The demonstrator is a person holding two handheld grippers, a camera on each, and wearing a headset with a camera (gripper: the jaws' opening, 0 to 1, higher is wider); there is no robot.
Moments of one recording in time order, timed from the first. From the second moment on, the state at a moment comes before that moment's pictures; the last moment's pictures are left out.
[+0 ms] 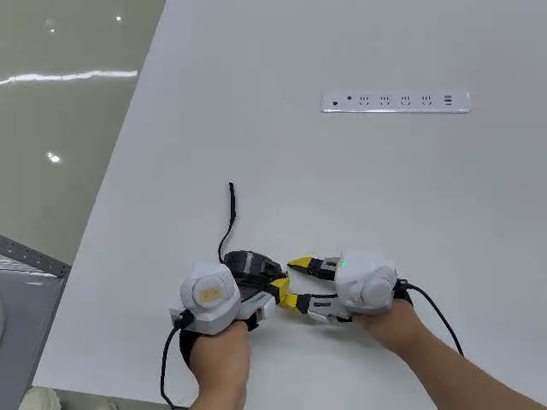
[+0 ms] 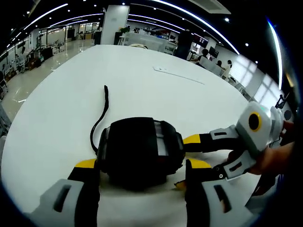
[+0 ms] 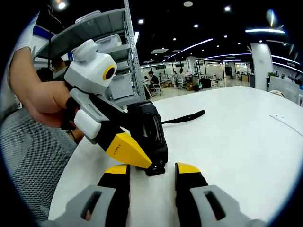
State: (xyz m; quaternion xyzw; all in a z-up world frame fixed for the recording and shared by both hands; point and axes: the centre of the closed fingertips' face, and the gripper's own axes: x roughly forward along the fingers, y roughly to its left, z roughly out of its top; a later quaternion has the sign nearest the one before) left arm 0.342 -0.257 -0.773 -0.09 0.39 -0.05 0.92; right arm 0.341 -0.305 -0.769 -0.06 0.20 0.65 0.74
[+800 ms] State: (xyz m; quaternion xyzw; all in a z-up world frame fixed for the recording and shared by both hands) left arm 0.334 -0.266 -0.759 -0.05 0.35 -0.14 0.92; right arm 0.339 -0.330 -0.758 -0.03 0.21 0.60 0.77
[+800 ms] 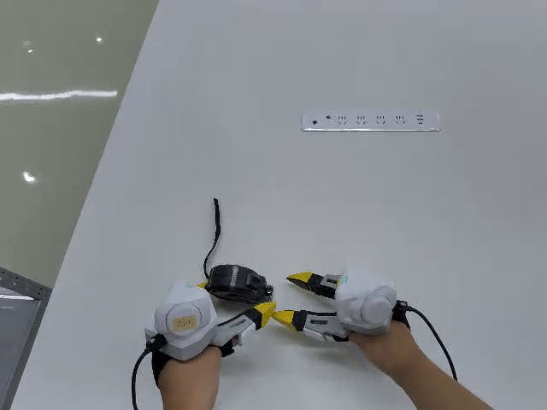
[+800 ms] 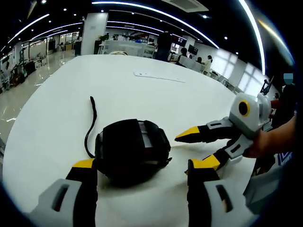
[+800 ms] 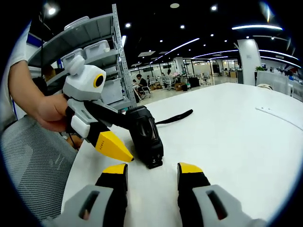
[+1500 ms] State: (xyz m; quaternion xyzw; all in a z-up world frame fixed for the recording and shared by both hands) left arm 0.324 -0.261 -0.744 -0.03 0.33 -0.18 0.93; right arm 0.338 -0.355 -0.745 0.01 0.24 0.55 0.80
